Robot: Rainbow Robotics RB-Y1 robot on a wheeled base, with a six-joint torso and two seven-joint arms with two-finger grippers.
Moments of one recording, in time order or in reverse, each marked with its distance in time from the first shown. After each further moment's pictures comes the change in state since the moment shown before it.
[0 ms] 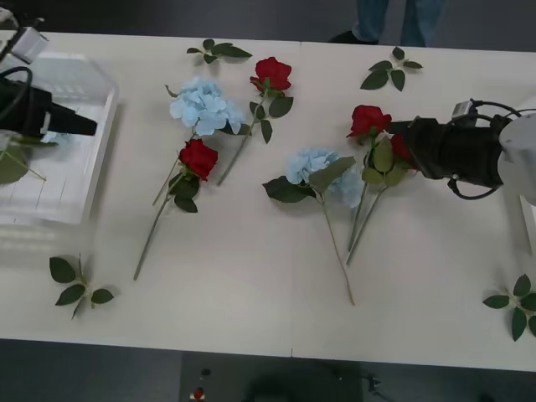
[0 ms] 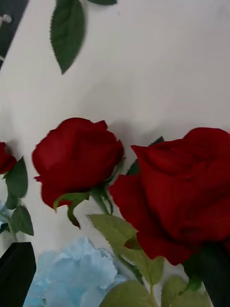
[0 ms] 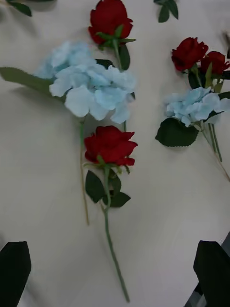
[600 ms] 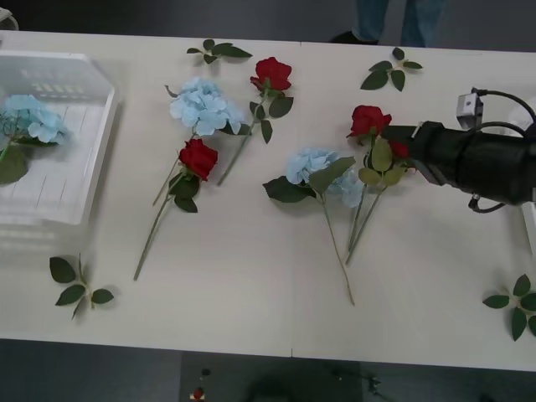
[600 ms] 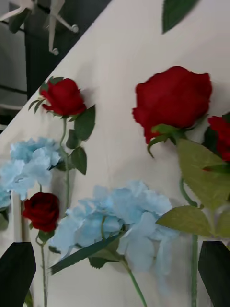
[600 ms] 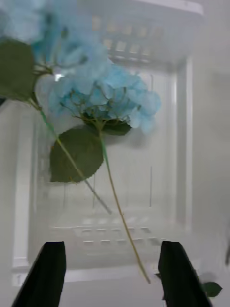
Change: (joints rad) right arm 0.302 -0.169 -0.382 -0.349 0.000 0.020 0.381; left arm 0.267 0.330 0.240 0.158 -0.073 -0.126 0.119
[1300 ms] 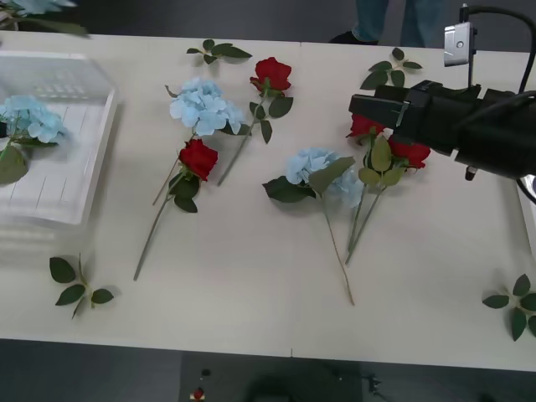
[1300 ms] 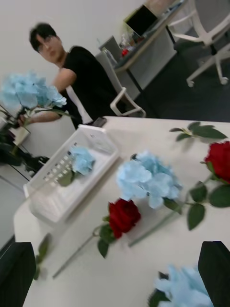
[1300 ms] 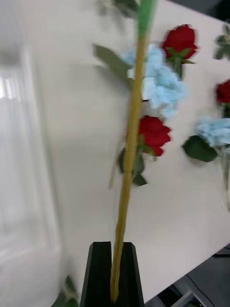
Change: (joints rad) right arm 0.271 0.095 -0.537 -0.147 0.001 0.323 0.759; left arm 0.000 -0.139 -0.014 -0.311 0.123 0.127 0.219
